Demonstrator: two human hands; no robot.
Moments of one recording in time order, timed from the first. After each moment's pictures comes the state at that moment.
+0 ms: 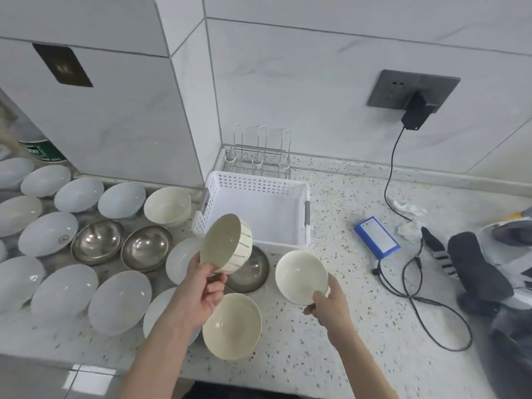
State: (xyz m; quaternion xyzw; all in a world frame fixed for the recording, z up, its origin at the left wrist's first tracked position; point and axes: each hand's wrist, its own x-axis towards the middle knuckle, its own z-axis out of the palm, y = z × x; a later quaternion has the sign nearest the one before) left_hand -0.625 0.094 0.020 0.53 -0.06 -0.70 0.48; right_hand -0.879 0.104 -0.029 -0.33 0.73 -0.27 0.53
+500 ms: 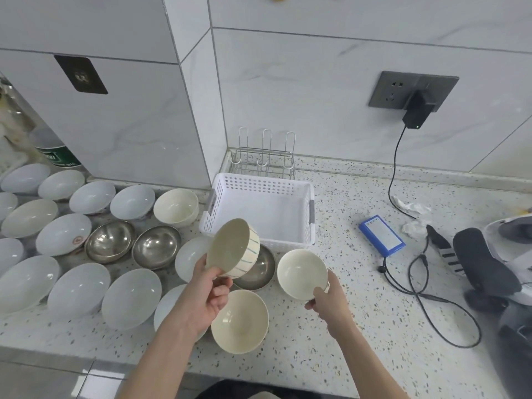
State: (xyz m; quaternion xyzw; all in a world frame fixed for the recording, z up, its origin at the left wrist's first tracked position) left_hand -0.620 0.110 0.016 0.53 -0.09 -0.70 0.47; right_hand -0.874 0.102 -0.045 -0.37 0.74 -0.25 0.51
